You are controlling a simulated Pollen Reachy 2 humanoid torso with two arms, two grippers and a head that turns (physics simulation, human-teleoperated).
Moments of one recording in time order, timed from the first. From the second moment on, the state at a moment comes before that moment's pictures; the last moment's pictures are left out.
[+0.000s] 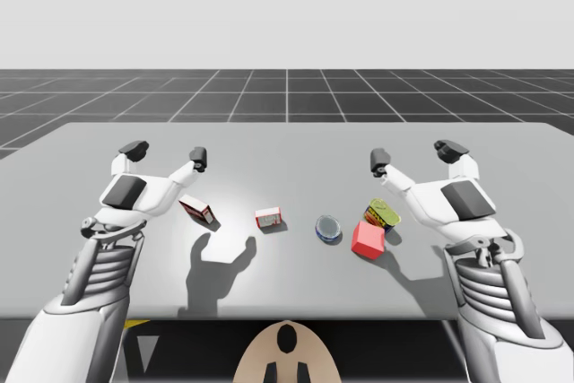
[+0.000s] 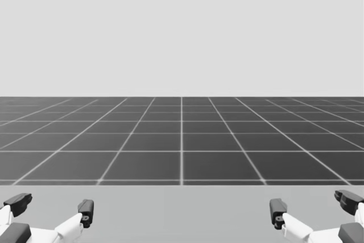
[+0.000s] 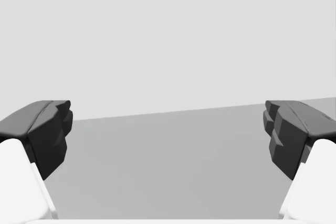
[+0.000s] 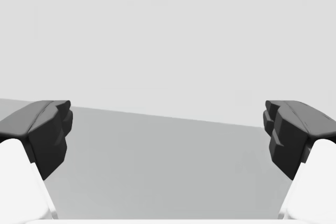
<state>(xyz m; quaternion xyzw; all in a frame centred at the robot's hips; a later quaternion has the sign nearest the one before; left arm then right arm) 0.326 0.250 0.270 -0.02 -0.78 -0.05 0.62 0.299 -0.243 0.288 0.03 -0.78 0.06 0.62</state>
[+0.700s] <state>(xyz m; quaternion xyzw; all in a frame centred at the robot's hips) 0.323 0.251 0.273 -0.02 -0.78 -0.06 0.62 0.298 -0.244 0.289 0.01 -0.79 0.06 0.62</state>
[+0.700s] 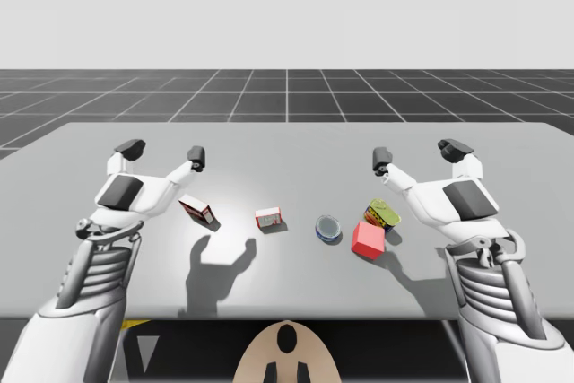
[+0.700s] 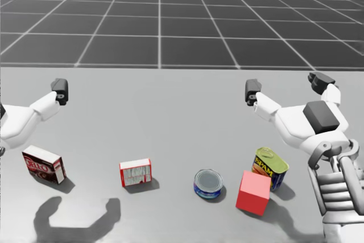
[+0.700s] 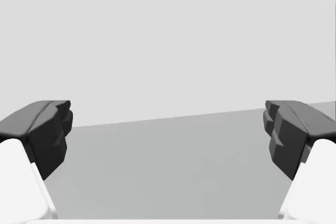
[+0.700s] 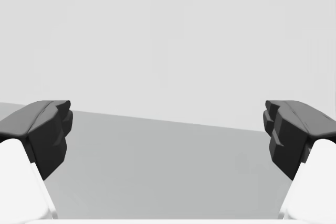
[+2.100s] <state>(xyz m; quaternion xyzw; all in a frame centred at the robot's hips) 0.317 0.245 0.276 -0.02 -0.79 -0.06 0.61 0.183 -0.206 0.225 0.02 -0.70 0.07 0.71</state>
